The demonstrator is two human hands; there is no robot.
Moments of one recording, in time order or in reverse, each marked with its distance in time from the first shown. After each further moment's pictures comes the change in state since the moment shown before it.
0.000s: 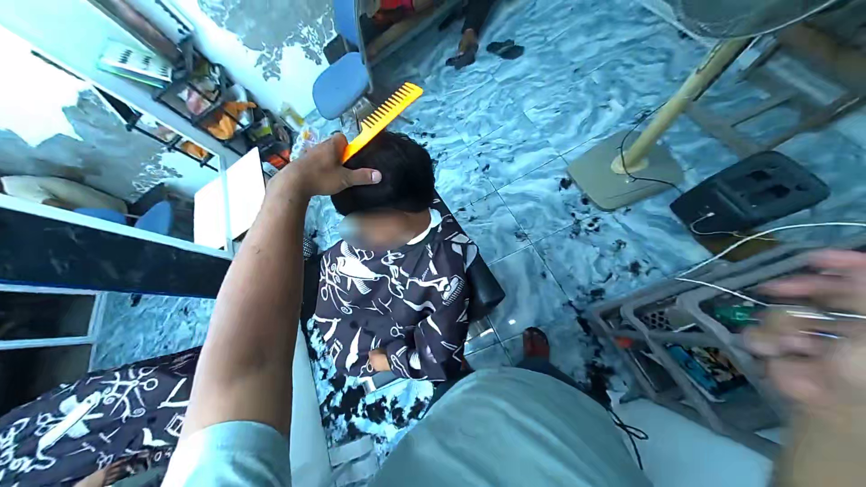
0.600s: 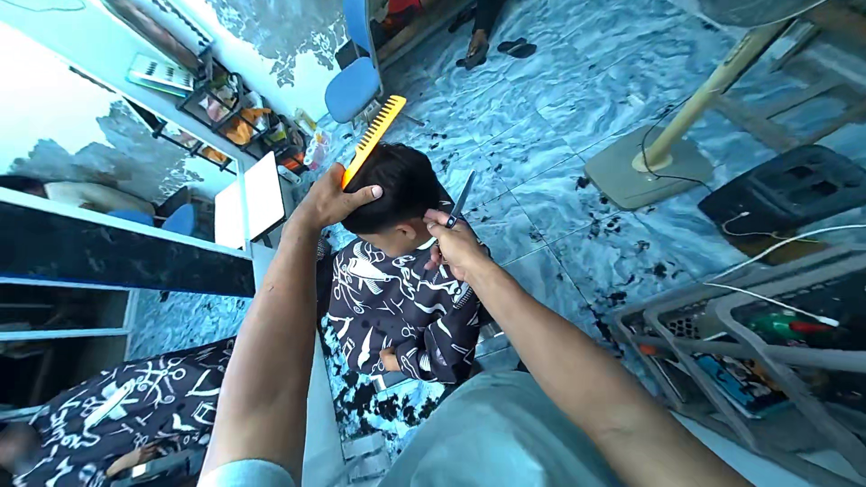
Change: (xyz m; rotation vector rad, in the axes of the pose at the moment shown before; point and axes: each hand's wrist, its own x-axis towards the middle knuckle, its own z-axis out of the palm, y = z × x) left_hand -0.024 -0.037 0.040 -0.229 0.149 -0.084; right_hand 0.052 0.104 0.349 0.015 -0.553 0.389
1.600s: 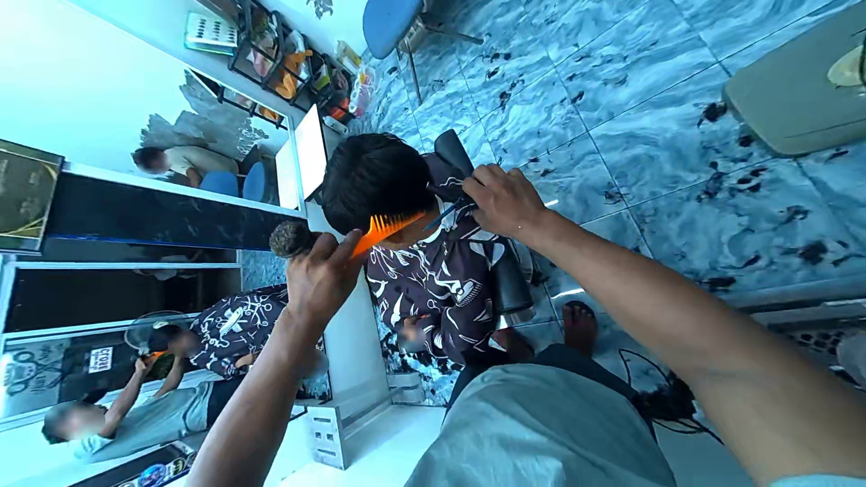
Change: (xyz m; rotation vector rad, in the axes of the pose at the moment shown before) left_hand -0.127 0.075 0.044 0.763 0.282 0.225; right_hand 0.103 -0.015 -0.125 -1.411 -0.227 -0.791
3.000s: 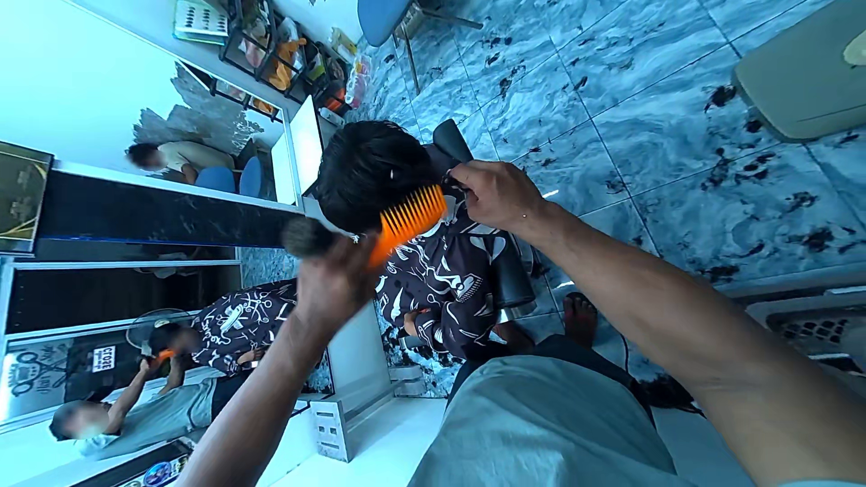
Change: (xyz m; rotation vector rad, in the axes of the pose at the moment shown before) left_hand -0.003 0.025 -0.003 -0.024 -0.015 0.175; right_hand 0.004 -0.020 -0.022 0.330 0.100 0.055
